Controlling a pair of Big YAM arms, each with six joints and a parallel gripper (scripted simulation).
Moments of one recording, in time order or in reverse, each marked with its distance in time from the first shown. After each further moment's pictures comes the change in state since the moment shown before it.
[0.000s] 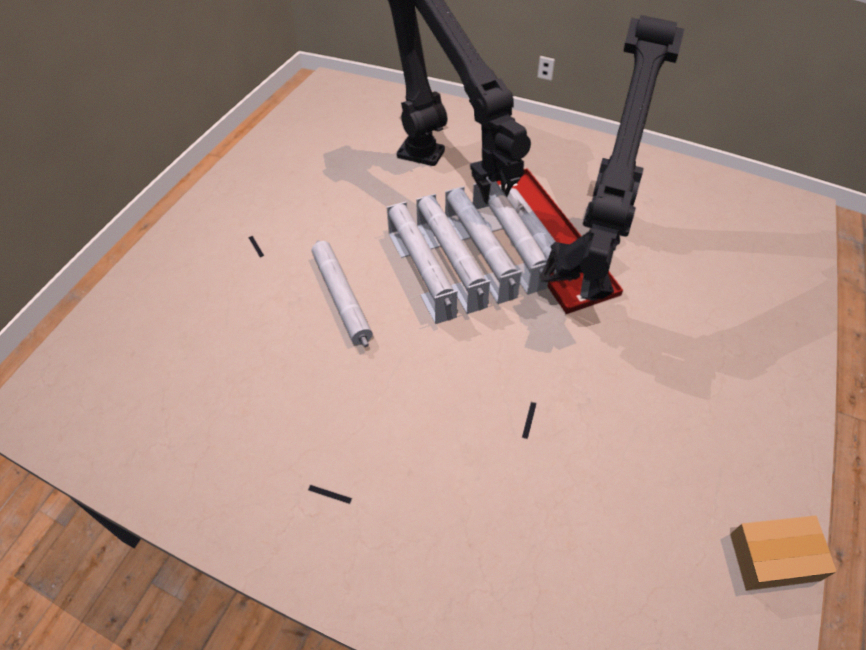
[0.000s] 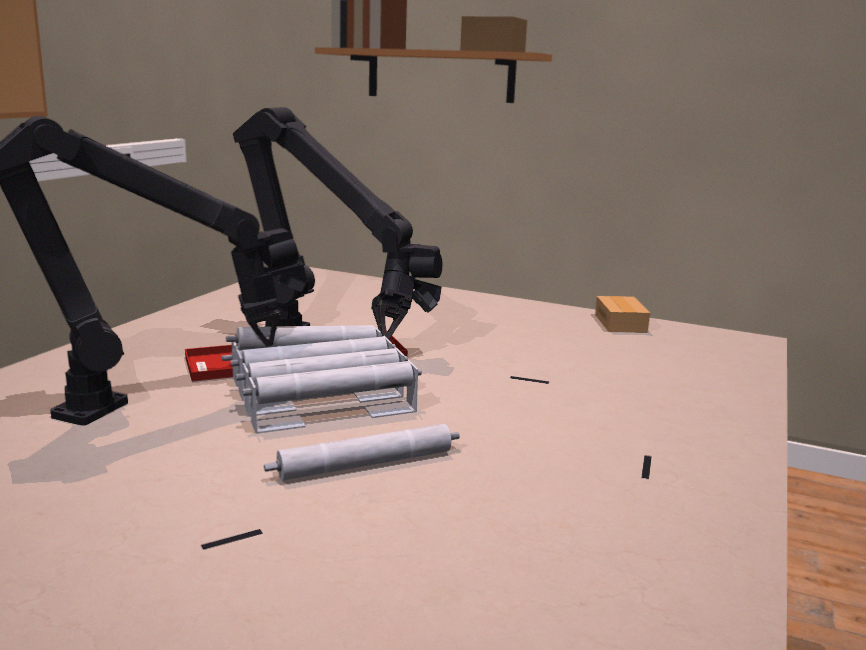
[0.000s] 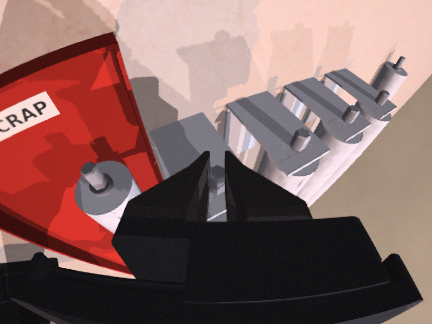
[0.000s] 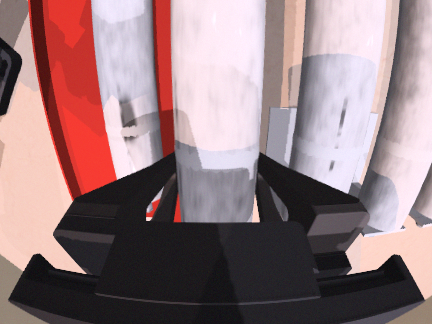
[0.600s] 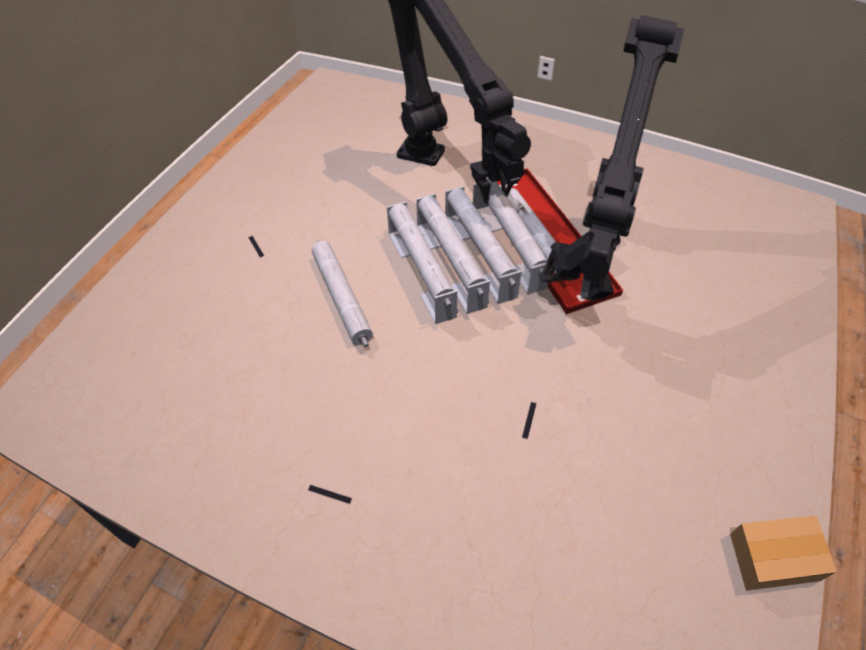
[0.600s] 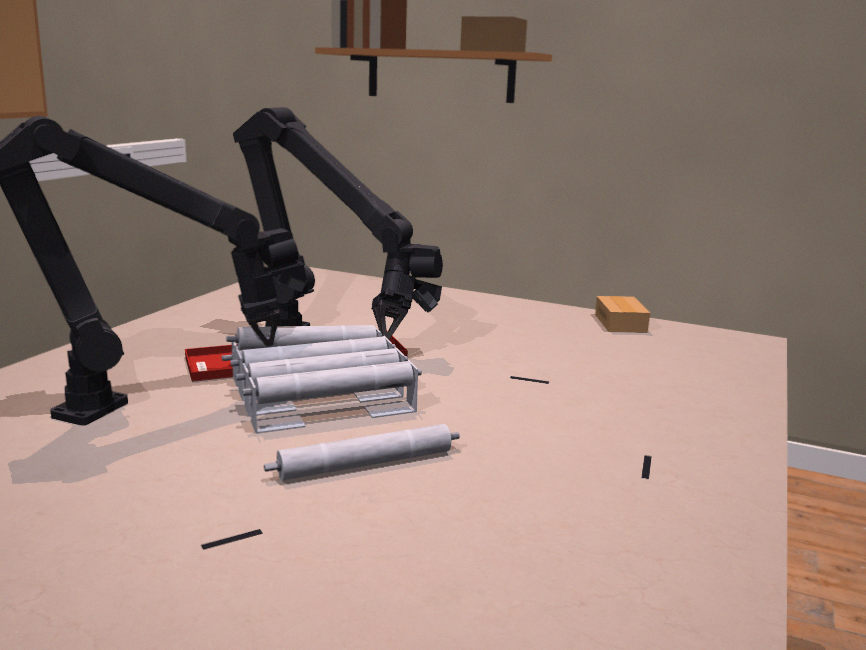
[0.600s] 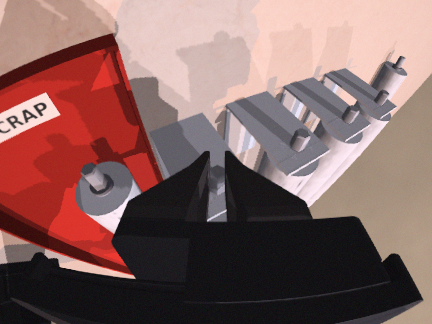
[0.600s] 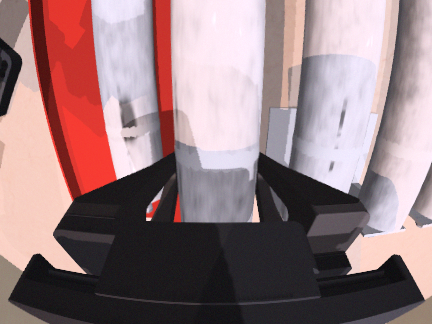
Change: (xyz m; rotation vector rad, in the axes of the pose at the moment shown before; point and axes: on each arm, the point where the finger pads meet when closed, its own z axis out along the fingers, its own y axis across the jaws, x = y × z) left arm -0.001 0.000 0.000 0.001 -0.001 0.003; right arm 0.000 0.000 0.000 0.000 -0.001 0.000
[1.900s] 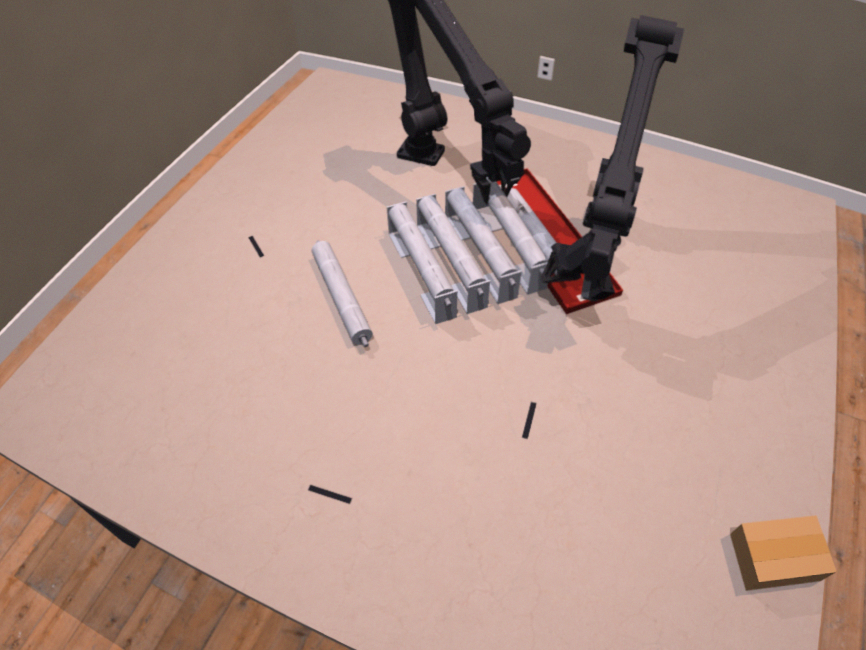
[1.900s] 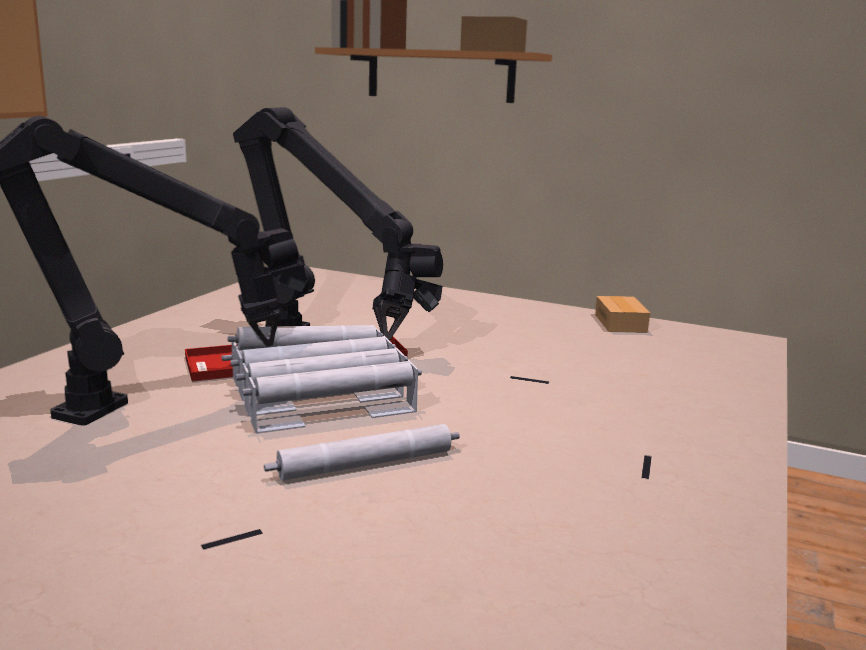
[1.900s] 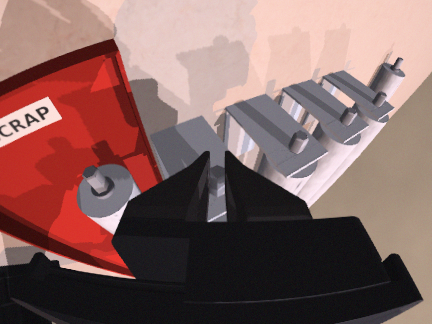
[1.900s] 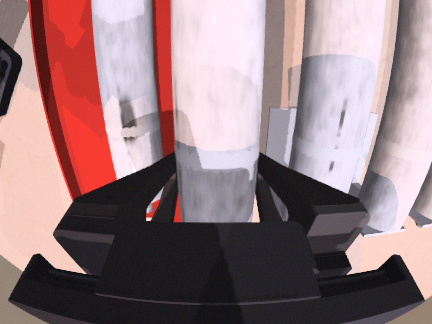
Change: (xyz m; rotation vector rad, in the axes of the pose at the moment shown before) left arm -0.003 0.000 -0.001 0.004 -0.007 0.003; right arm 0.000 0.000 0.000 0.000 0.000 0.000
